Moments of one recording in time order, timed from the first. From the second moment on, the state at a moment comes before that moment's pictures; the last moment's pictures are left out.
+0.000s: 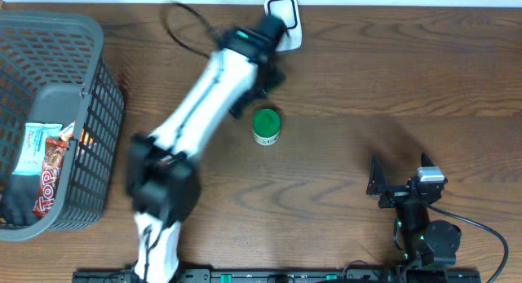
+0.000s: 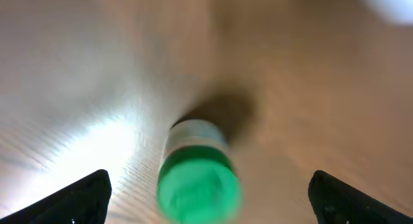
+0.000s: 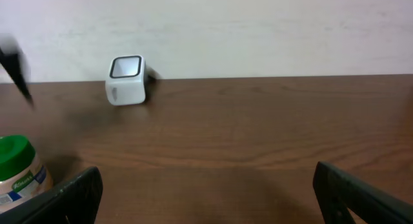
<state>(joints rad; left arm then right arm) -0.47 2.08 2.01 -1.29 -0.05 -1.16 -0.03 0.01 0.01 -0.06 -0.11 0.06</state>
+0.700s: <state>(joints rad) 0.54 1.70 1.90 -1.39 -0.23 -0.80 -0.03 0.01 0.01 -0.06 -0.11 0.06</state>
